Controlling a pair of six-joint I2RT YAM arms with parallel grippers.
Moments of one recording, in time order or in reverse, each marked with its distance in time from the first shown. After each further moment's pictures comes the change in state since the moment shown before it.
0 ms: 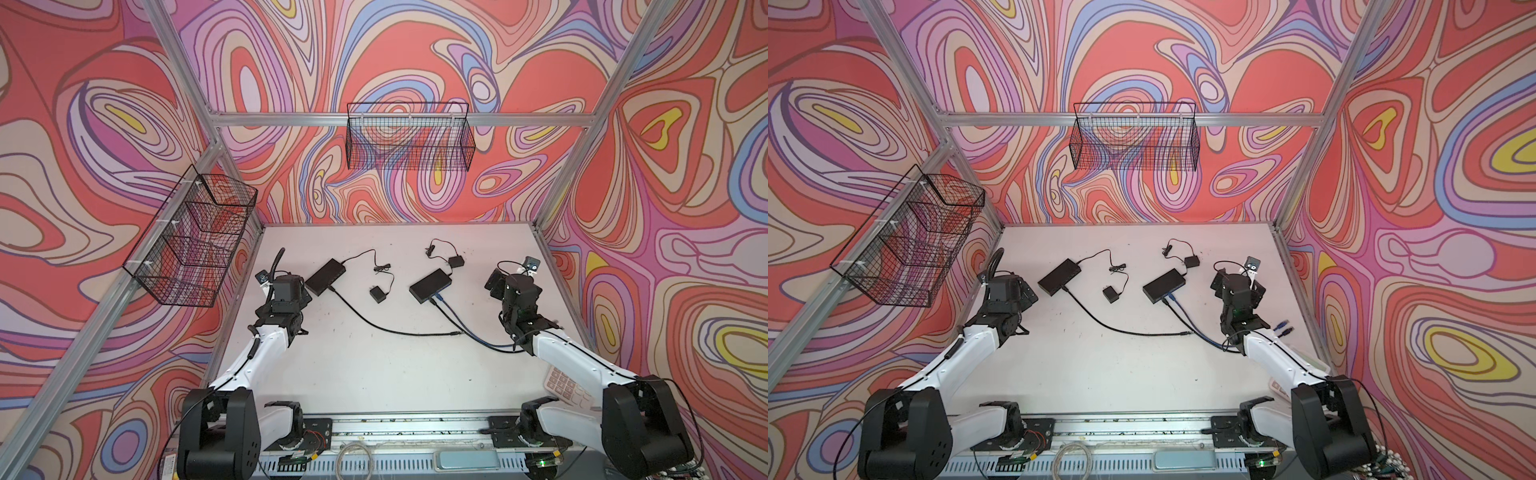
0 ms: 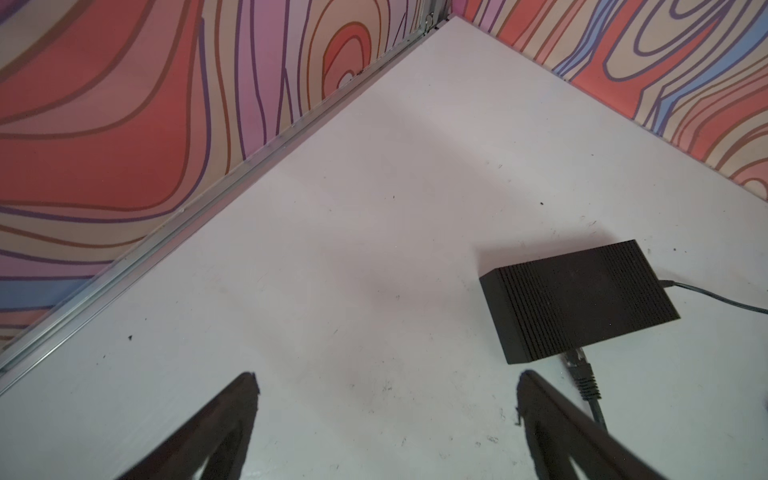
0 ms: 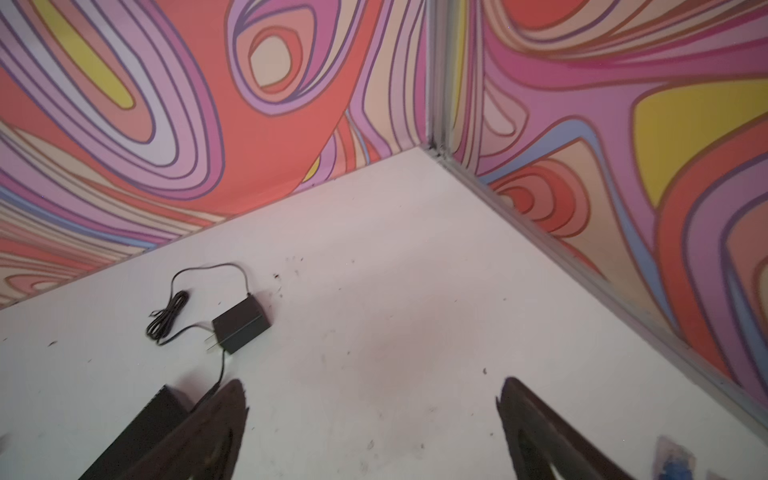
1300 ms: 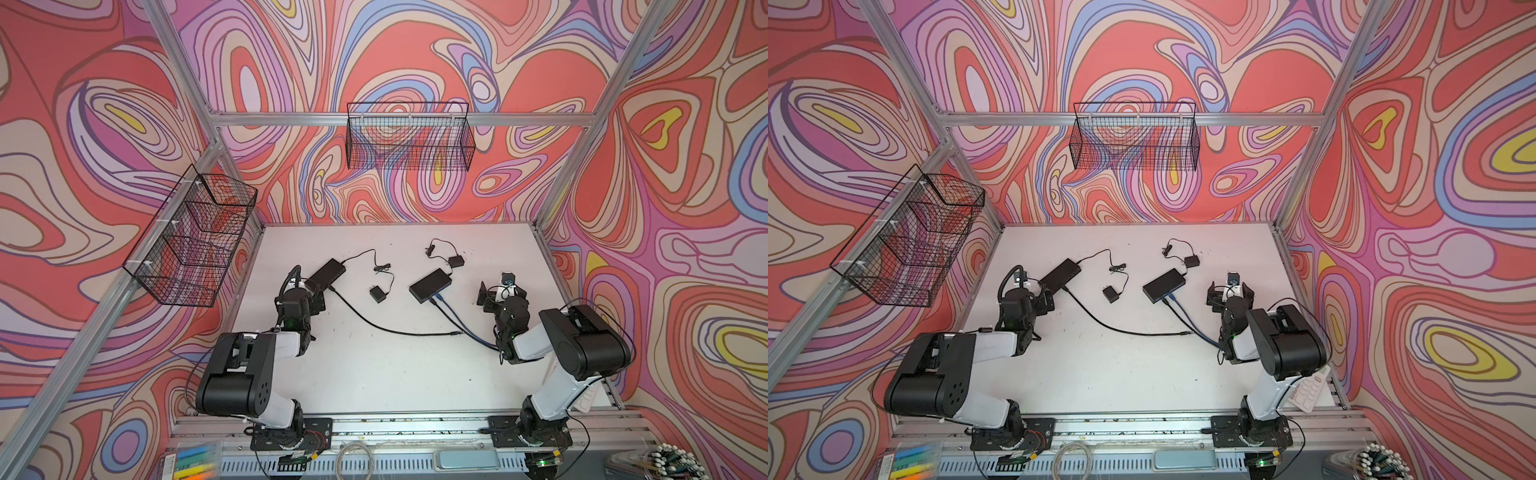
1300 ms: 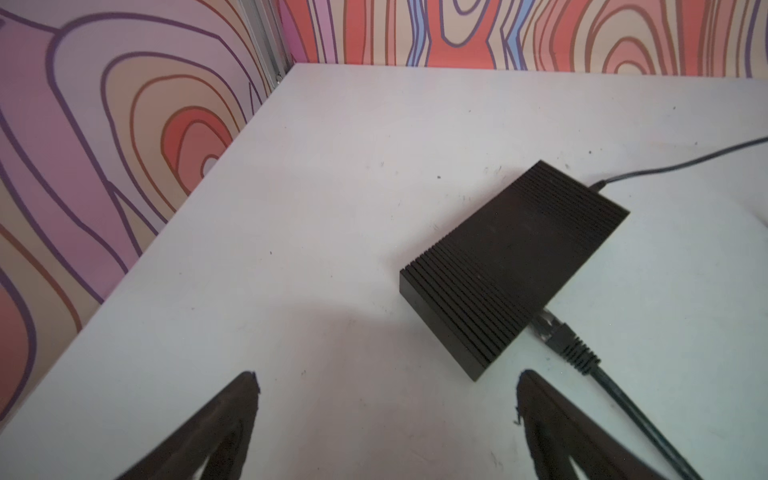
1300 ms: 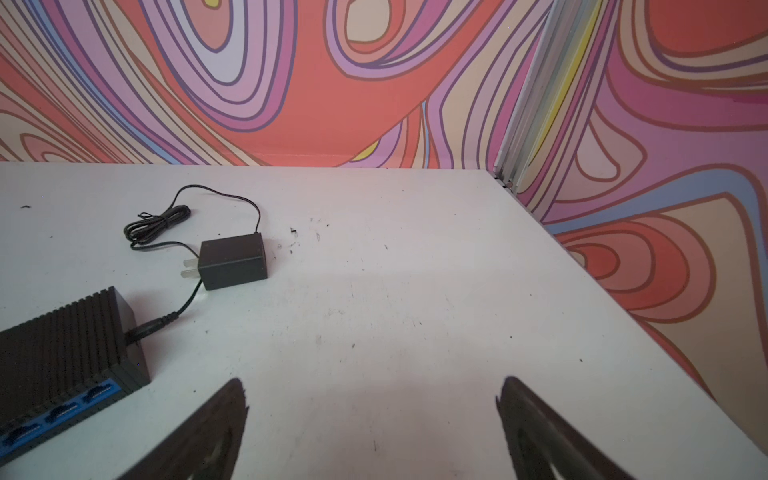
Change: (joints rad) left arm -0.018 0.315 -0.231 0.776 0.208 0.461; right arm -0.100 0.527 -0.184 0.866 -0.340 -0.331
